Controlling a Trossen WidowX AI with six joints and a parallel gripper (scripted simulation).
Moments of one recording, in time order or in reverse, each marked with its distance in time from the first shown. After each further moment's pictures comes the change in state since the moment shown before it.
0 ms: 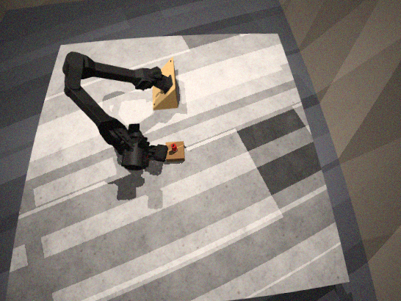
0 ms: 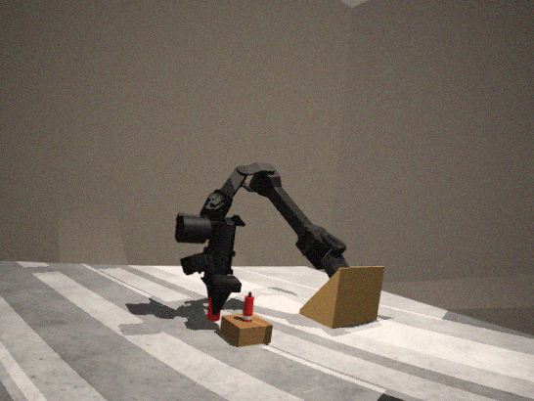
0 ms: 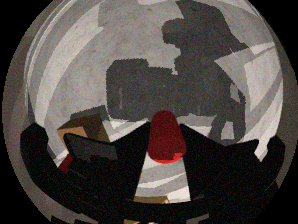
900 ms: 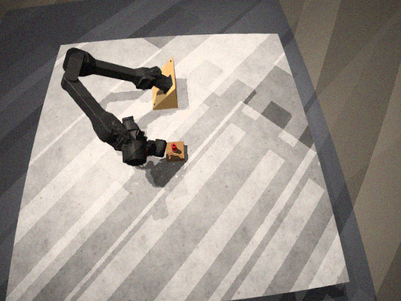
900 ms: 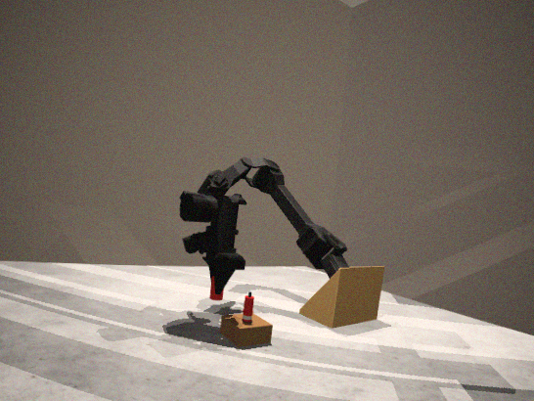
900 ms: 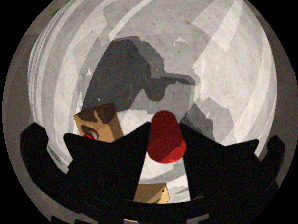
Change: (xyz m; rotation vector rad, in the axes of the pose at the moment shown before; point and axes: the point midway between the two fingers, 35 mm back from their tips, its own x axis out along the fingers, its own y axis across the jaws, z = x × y) arm -0.048 0.002 0.000 -0.014 0.006 -0.002
